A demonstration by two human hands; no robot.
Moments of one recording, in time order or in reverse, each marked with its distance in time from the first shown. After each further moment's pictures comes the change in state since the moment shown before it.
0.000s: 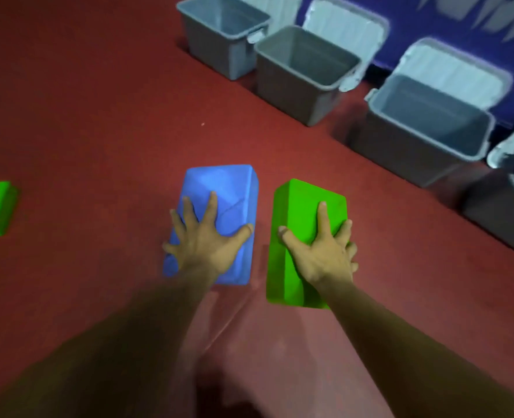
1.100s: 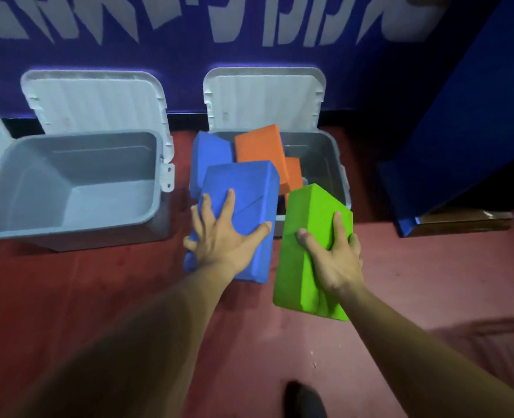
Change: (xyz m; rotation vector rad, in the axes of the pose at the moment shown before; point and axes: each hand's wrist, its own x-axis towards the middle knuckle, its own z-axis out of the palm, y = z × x) left_hand -0.145 0.872 0.462 0.132 -0.387 0.737; right_hand 0.390 0.631 -0.508 0.542 0.375 0.656
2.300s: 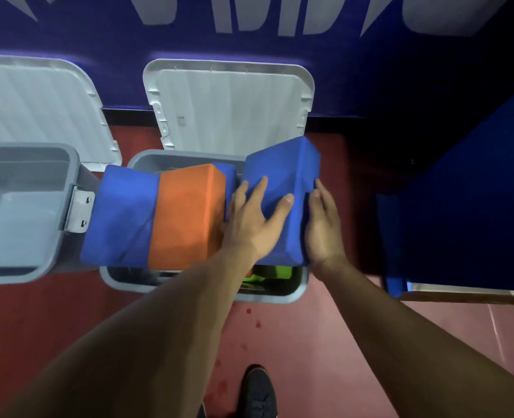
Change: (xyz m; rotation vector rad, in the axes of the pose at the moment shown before) left_hand 0.235 0.261 0.149 -0.307 -0.179 -0.034; right_hand 0.360 -0.073 -0.084 0.558 -0.148 -0.164
